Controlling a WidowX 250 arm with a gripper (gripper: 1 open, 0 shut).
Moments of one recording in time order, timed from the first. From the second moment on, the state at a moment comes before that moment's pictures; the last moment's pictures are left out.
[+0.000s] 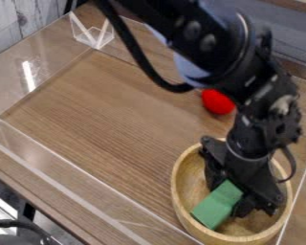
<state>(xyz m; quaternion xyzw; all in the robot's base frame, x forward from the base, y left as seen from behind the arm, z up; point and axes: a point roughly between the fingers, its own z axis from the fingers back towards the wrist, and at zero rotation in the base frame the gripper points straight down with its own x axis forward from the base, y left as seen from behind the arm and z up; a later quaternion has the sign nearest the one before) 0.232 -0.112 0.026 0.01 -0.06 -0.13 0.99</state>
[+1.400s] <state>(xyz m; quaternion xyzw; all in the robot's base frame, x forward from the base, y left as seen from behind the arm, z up) 0.250 -0.115 0.117 0.02 -0.12 -0.05 0.99</state>
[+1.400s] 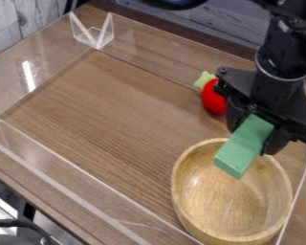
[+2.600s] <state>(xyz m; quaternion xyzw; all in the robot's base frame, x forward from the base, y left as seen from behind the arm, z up) 0.302 0.004 0.103 0.08 -0.12 0.12 0.98</state>
